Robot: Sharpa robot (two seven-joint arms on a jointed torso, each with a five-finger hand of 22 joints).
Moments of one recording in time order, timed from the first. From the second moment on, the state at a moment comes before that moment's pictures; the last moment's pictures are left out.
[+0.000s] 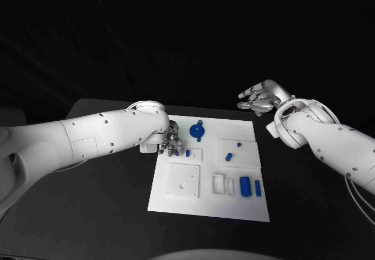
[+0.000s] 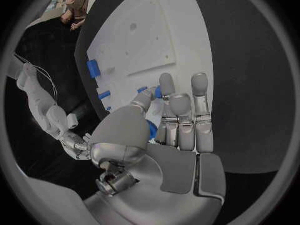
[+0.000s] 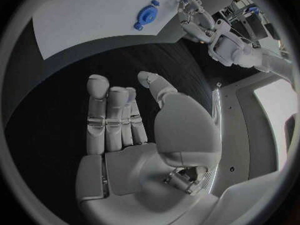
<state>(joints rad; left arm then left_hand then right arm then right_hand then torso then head) 1.39 -0.46 -0.22 1.18 -1.02 0.30 -0.59 1.07 0.13 0.19 -0.17 0.55 0.95 0.02 0.48 0.90 1.40 -0.06 0.57 0.23 1.38 -0.12 1.18 0.58 0.02 1.30 -0.14 0.38 1.31 0.95 -0.71 0.48 1.28 -1.38 -0.33 -0.13 1.20 -0.19 0.32 -0.15 0.60 1.11 0.09 0.07 0.07 1.14 -0.01 0.86 0.91 1.44 -0.08 0.78 1.06 0.09 1.47 -0.10 0.50 1.26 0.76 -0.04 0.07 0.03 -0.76</state>
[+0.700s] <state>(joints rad) 1.39 -0.45 -0.22 1.15 -1.00 0.32 -0.58 1.07 0.13 0.19 -0.17 0.58 0.96 0.02 0.50 0.93 1.41 -0.07 0.57 0.23 1.38 -0.12 1.20 0.61 0.02 1.30 -0.14 0.39 1.31 0.95 -0.71 0.48 1.28 -1.38 -0.32 -0.13 1.20 -0.19 0.32 -0.15 0.60 1.11 0.09 0.07 0.07 1.14 -0.01 0.86 0.91 1.44 -0.08 0.78 1.06 0.09 1.47 -0.10 0.50 1.26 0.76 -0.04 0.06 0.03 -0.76</state>
